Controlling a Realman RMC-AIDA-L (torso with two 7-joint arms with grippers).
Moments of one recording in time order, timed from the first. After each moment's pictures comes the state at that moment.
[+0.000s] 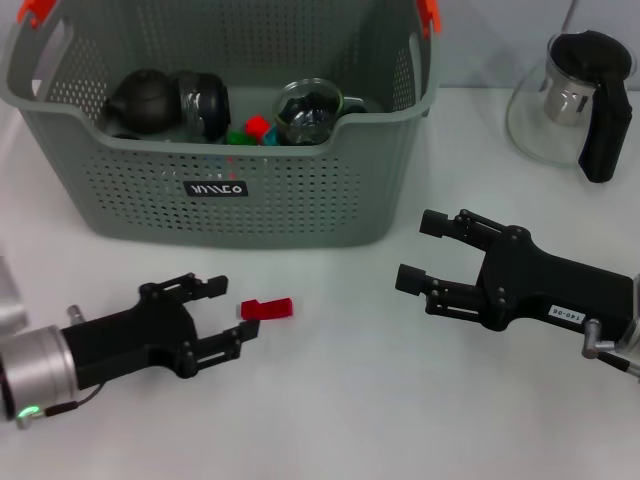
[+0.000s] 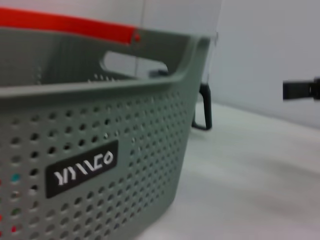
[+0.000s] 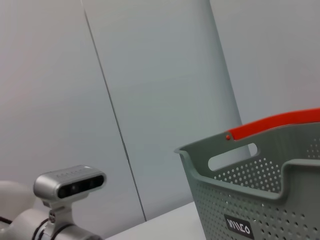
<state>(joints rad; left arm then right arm) -0.34 -2.16 0.56 0.55 2.01 1.45 -1.00 0.50 2.10 -0.80 -0.35 -1.68 -1.59 1.07</state>
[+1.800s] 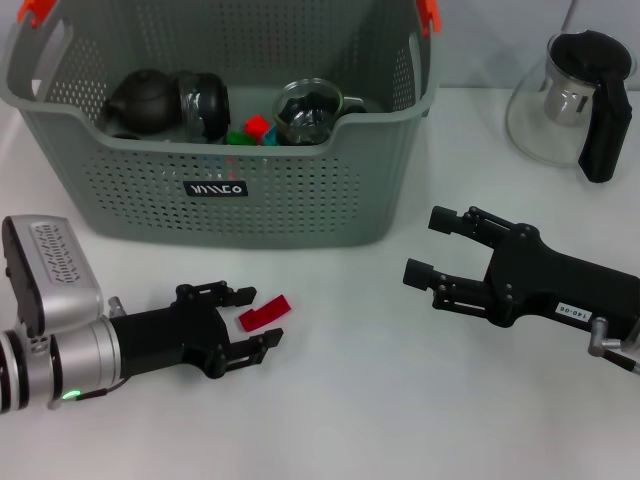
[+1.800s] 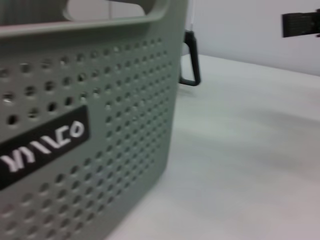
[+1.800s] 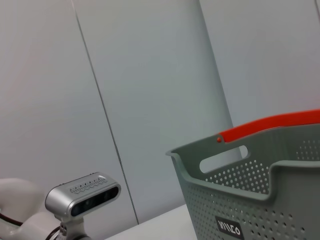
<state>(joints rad) -0.41 -2.17 0.71 0.51 2.01 1.27 -0.99 0.49 2.10 -0.78 -0.35 -1.68 -1.59 1.07</state>
